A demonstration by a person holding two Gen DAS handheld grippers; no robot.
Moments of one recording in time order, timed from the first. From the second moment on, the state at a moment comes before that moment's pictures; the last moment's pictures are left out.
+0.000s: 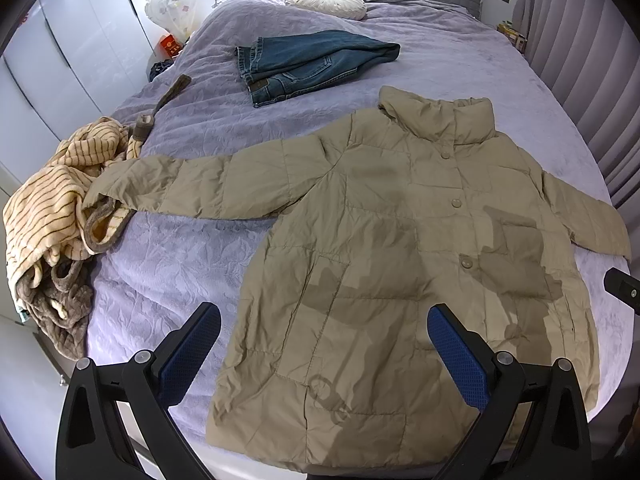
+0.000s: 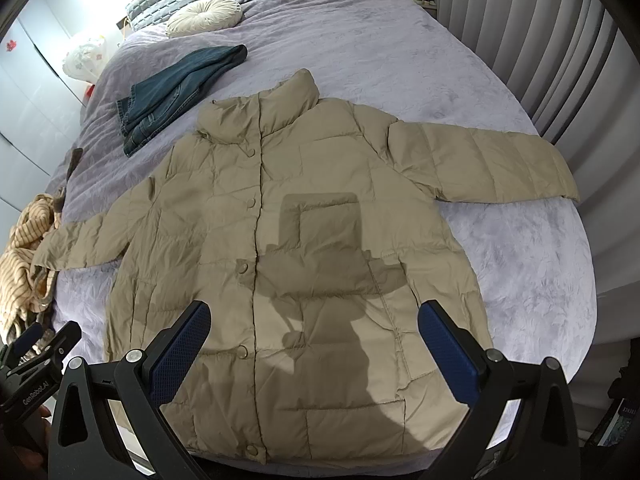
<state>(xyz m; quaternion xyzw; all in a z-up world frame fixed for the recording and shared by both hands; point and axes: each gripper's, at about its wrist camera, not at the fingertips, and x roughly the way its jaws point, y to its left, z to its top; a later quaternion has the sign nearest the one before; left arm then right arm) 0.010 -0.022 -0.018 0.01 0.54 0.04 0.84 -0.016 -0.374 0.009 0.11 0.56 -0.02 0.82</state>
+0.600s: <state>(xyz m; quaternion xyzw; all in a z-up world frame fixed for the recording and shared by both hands) 0.011 -0.026 -0.021 0.00 0.55 0.04 0.84 -0.018 -0.369 0.008 0.11 0.56 -0.03 0.82</state>
